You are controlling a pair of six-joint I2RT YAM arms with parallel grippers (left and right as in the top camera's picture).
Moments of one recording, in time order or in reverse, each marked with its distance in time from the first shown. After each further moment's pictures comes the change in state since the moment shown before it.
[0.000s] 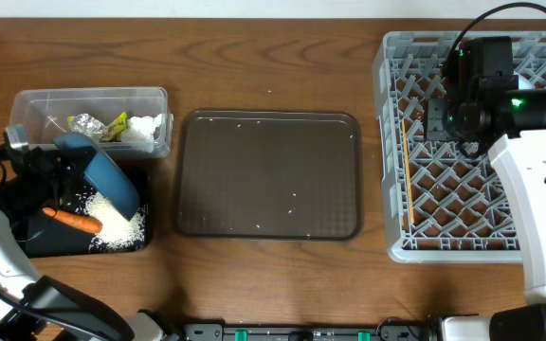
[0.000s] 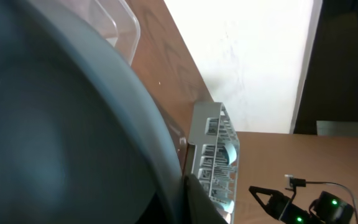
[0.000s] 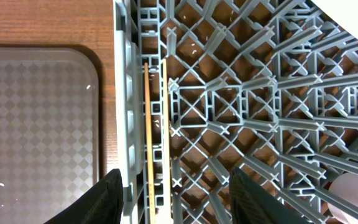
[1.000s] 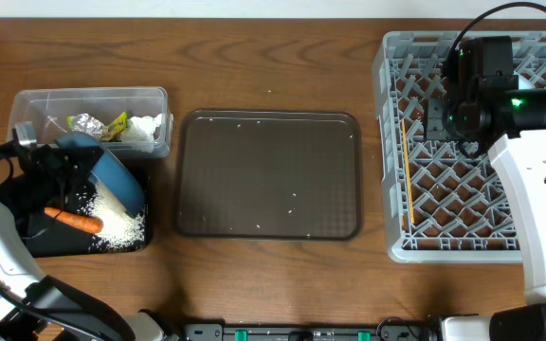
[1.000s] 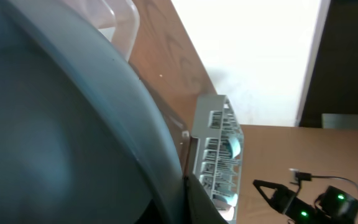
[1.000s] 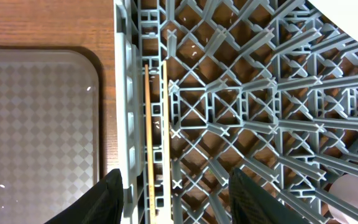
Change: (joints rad) left arm -0.034 -0.002 0.001 -0.021 -0.014 0.010; right arm 0.000 0.000 0.000 0.006 0.000 0.000
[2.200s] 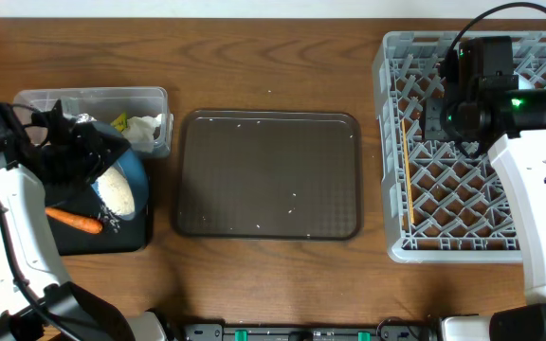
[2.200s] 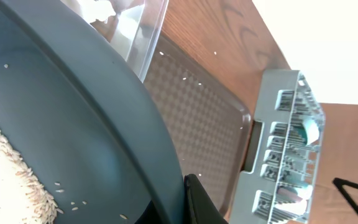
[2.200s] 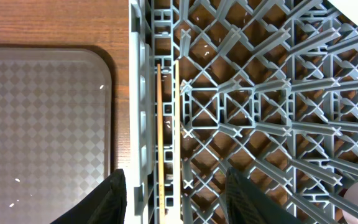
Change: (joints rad) left arm -0.250 -0.005 0.083 0.049 -0.357 -0.109; right arm 0.000 0.000 0.000 0.002 -0.045 0.000
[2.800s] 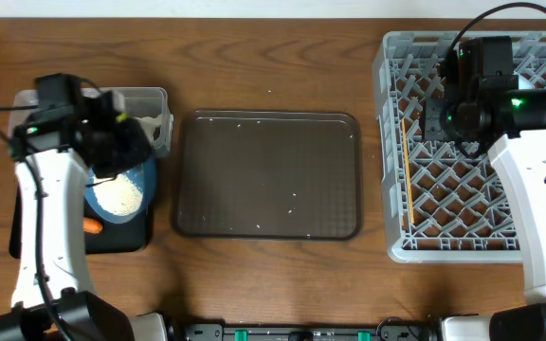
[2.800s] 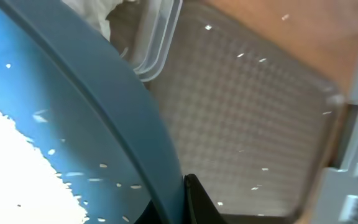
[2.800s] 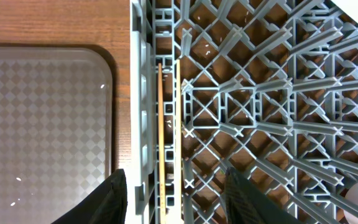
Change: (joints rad) left arm -0.261 -0.001 0.043 -0.010 -0.381 -0.049; right arm 0.000 0.000 0.000 -0.002 -0.004 0.000
